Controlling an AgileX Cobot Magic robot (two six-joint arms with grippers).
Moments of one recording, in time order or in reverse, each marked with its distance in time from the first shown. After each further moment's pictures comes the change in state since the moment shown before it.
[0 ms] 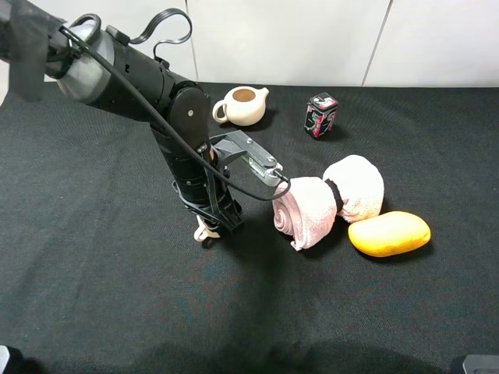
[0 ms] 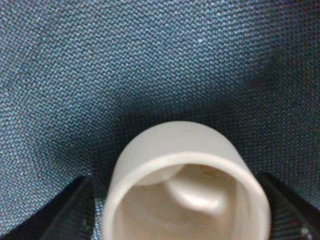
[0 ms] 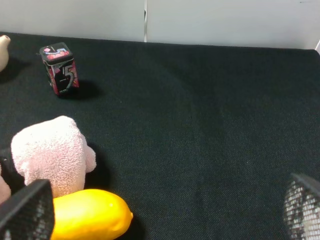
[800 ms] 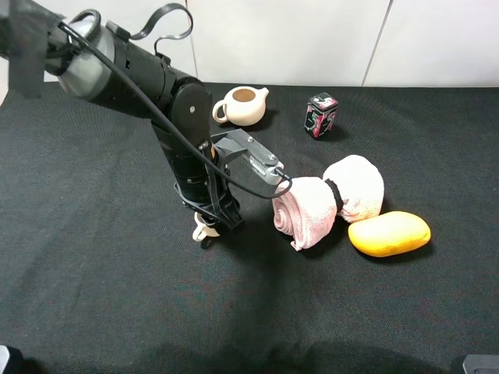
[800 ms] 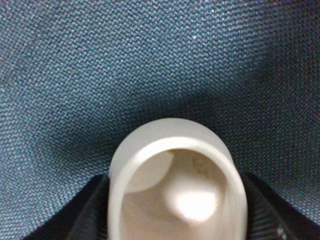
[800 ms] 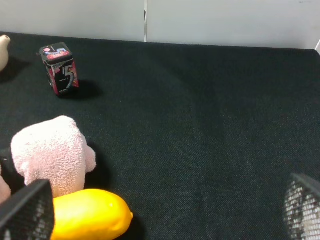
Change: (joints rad) left arm -0.001 -0.009 -0.024 0.002 0.040 -0.013; right arm 0.000 0.000 0.000 0.000 0.000 0.000
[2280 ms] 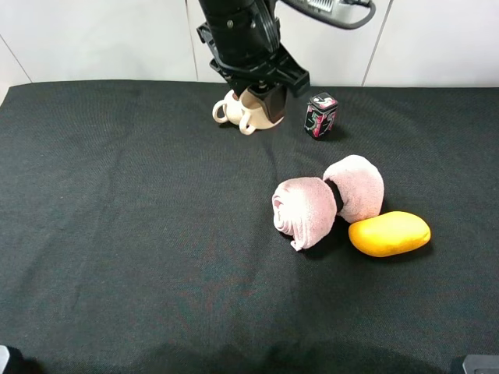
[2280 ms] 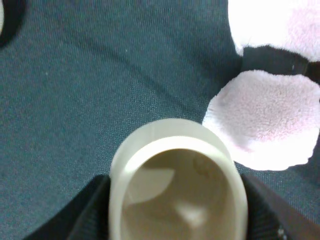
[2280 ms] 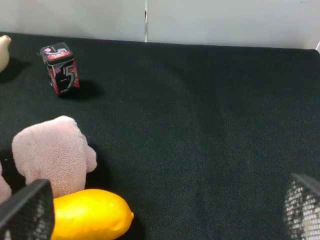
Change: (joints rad) left arm 0.000 -0.025 -0.647 0.010 0.484 -0.067; right arm 0.000 0.000 0.000 0.000 0.000 0.000
